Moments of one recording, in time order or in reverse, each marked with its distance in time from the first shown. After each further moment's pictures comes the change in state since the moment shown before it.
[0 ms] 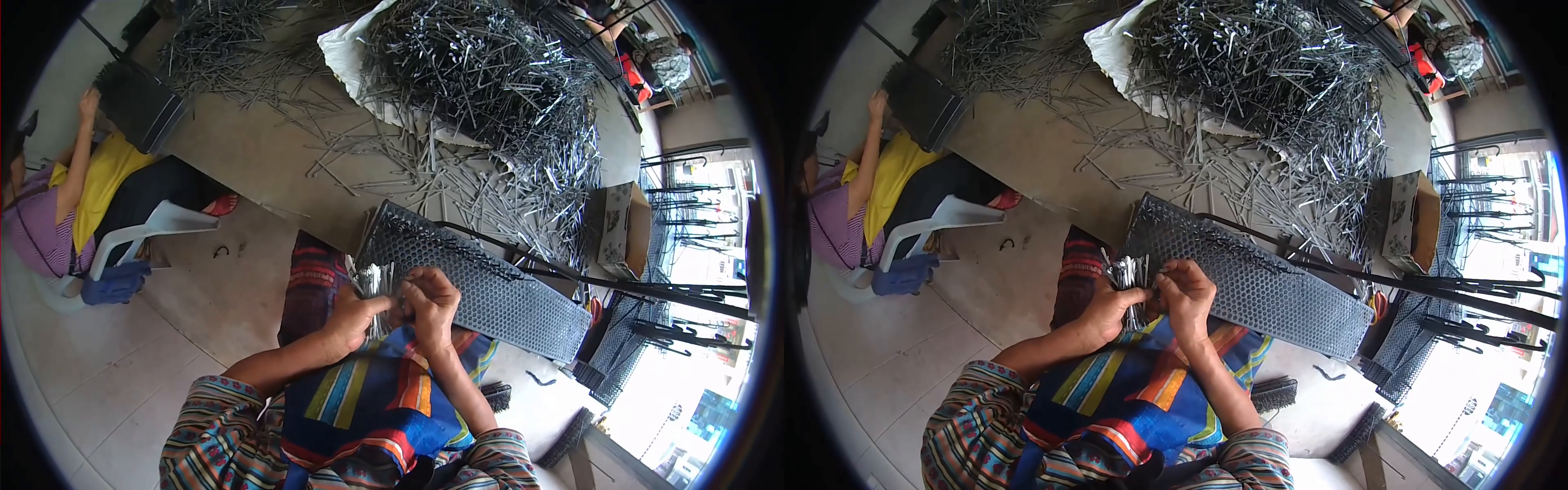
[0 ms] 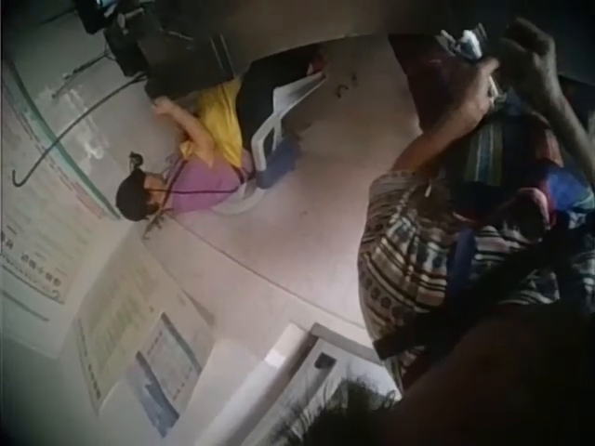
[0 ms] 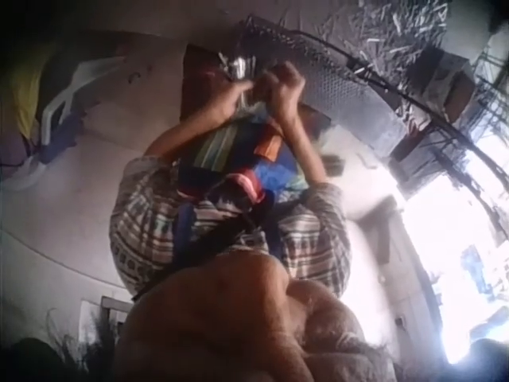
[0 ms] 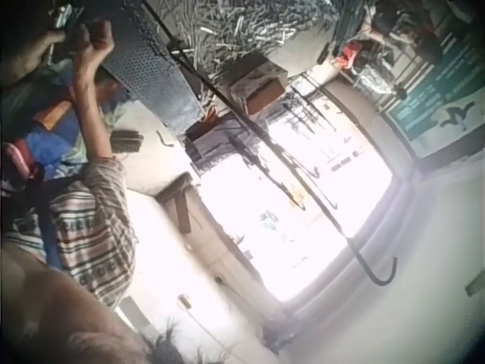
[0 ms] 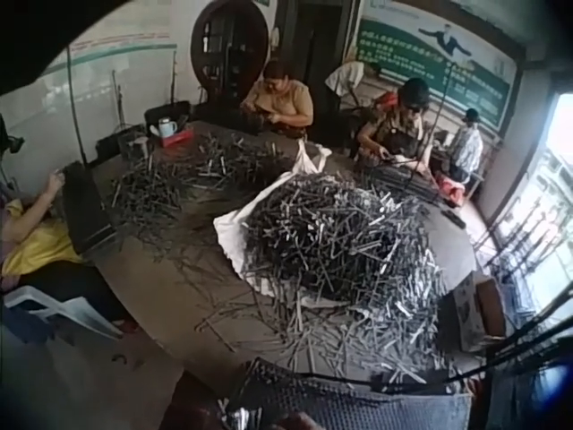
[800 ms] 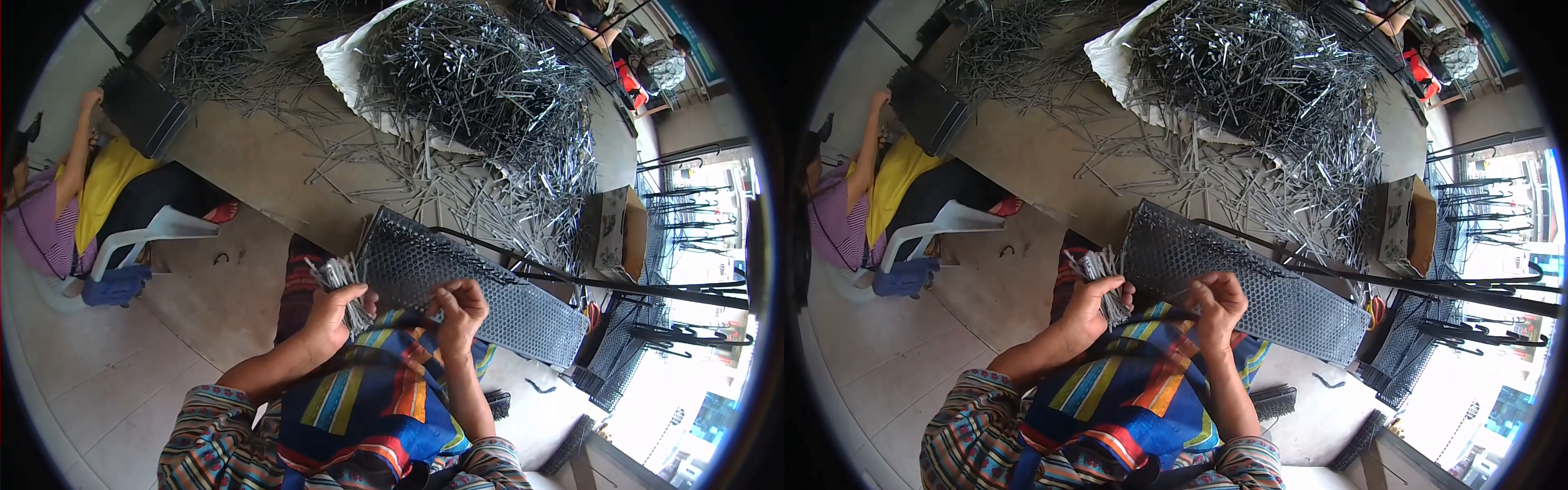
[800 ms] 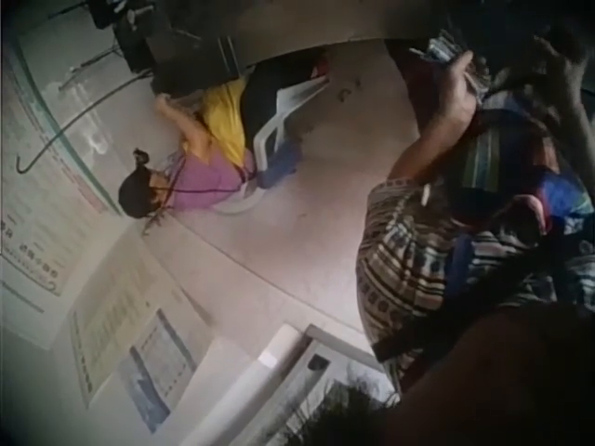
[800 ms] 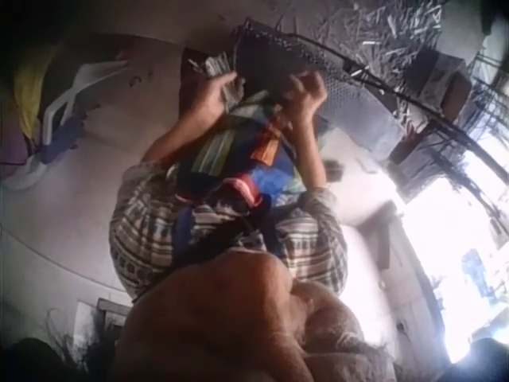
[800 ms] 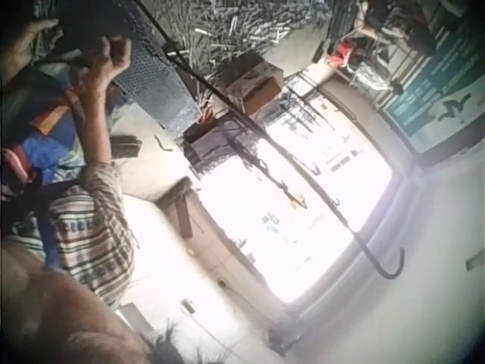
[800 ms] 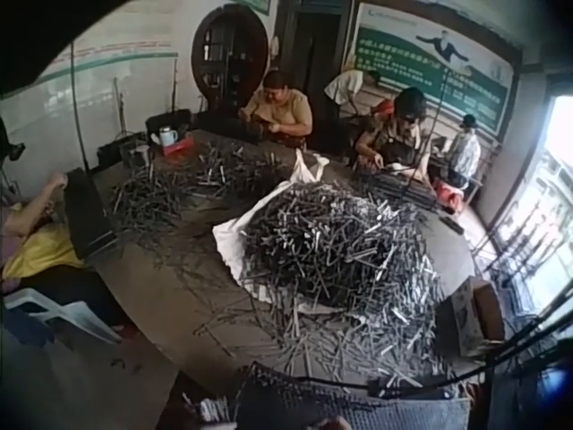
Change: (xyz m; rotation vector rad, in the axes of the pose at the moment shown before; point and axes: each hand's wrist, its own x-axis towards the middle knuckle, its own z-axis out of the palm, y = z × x) left_hand -0.004 0.012 -0.018 -0.286 0.157 -0.048; right_hand 0.000 -0.004 -0.040 0.168 0.074 -0.168
